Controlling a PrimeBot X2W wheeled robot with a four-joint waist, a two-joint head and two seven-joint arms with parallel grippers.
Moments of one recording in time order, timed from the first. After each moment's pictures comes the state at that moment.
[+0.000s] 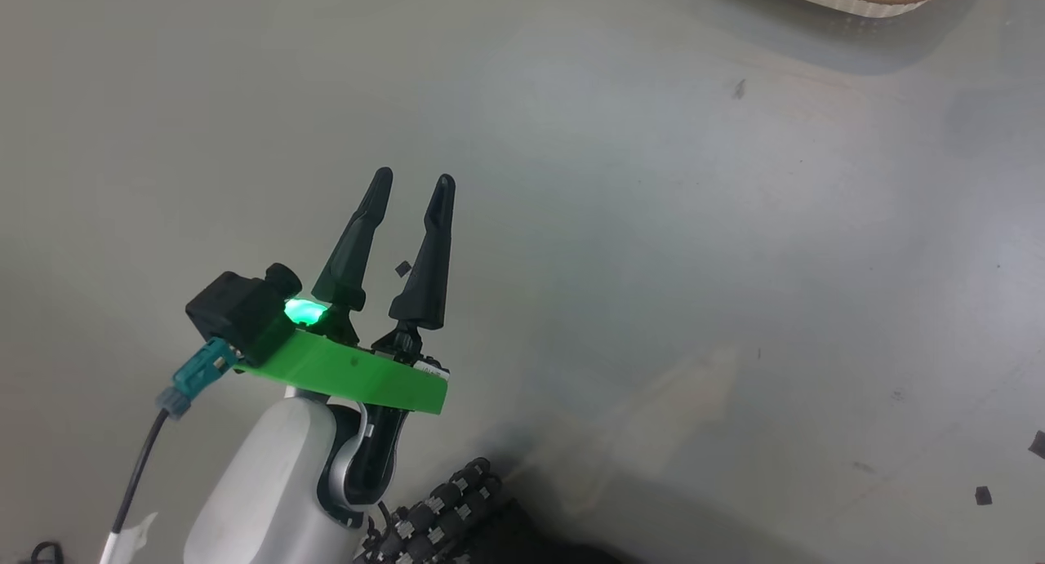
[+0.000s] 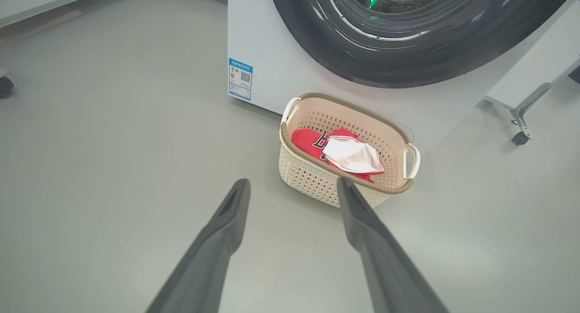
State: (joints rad) left arm -0.37 0.02 -0.44 0.10 -0.74 -0.13 -0.26; right arm -1.39 -0.49 0.30 0.51 0.09 0.07 -0.03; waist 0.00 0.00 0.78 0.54
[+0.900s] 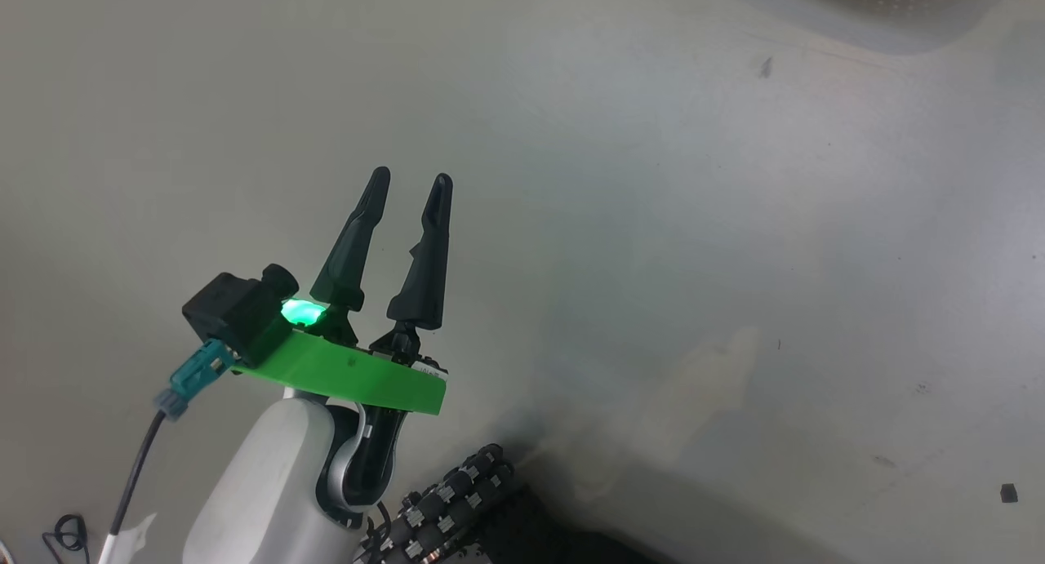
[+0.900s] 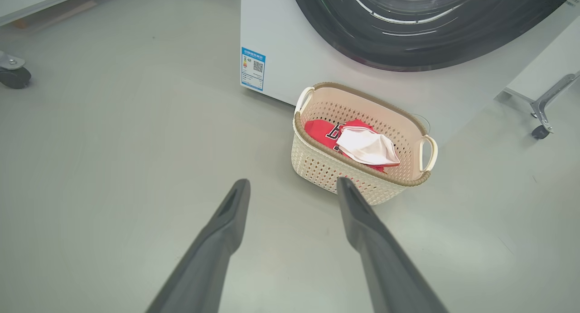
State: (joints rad) left arm -0.36 0.02 -0.42 0.09 -0.74 -0.13 -0.26; right arm -1.60 -0.48 0.33 0.70 0.00 0.02 -0.01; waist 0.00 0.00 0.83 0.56
